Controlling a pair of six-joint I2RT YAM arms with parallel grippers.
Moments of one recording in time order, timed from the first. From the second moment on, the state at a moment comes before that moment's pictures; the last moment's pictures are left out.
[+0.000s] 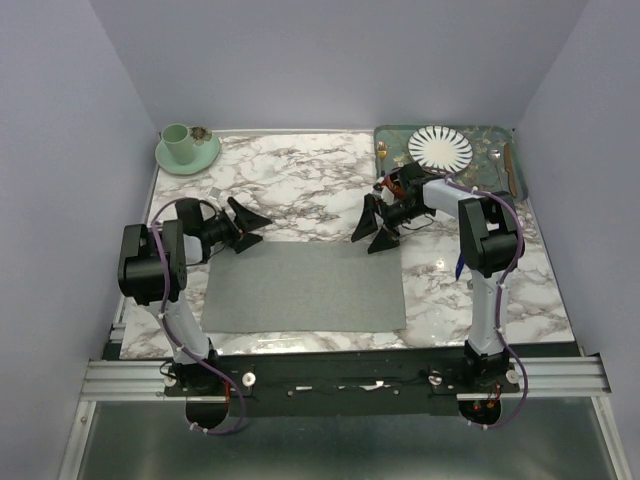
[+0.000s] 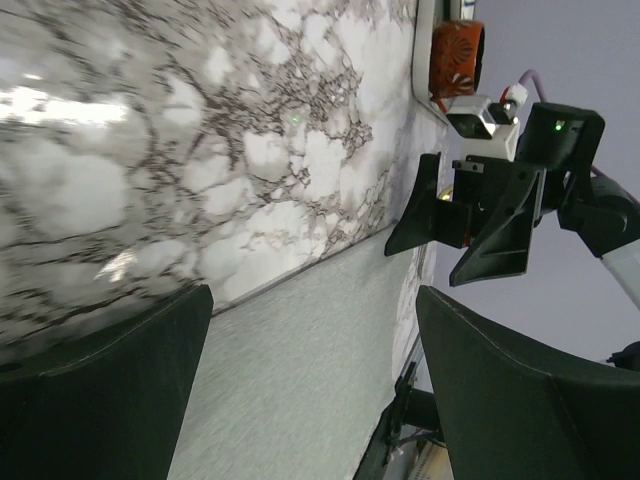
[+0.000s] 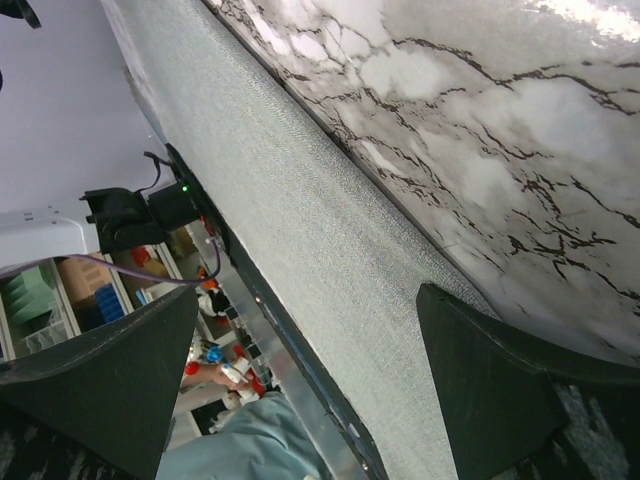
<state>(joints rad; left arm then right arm) 0.13 1.87 0.71 0.57 0.92 -0.86 0.26 2.17 1.47 -0.69 -0.95 0.21</state>
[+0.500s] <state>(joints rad) 0.42 1.86 0.81 0.25 1.09 -0.52 0.25 2.18 1.51 -0.75 -0.93 0.20</state>
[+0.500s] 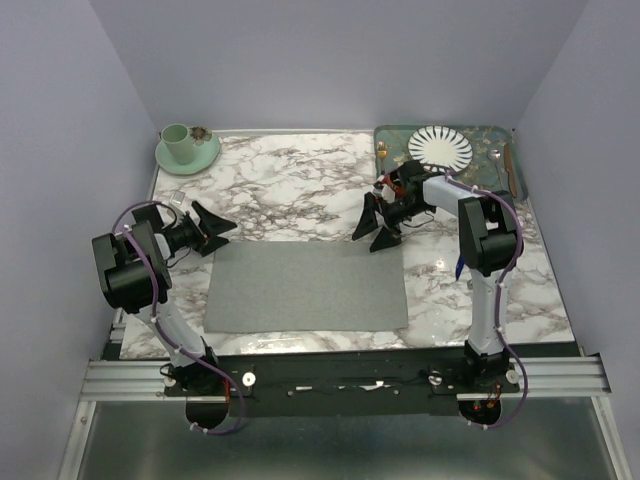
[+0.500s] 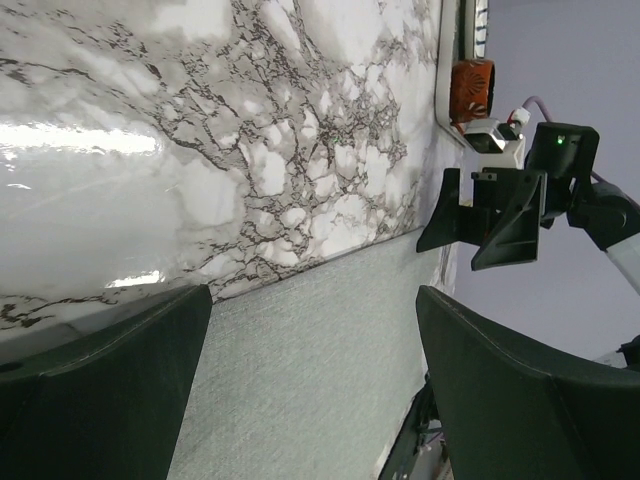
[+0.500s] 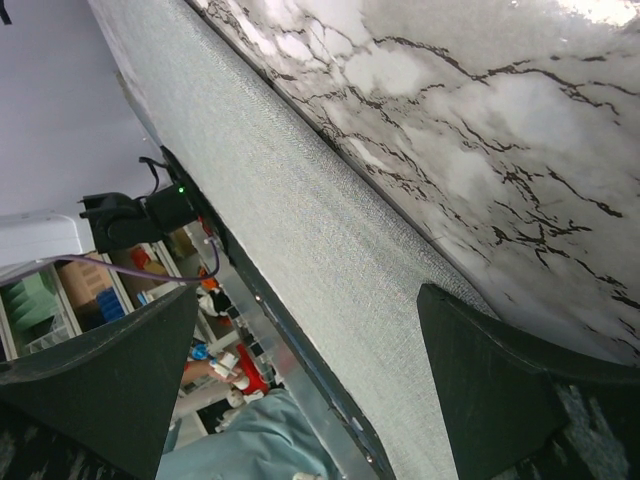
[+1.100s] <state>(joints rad) 0.21 1.69 0.64 0.35 1.05 -0.64 0.54 2.16 1.61 -0.33 -1.13 0.50</state>
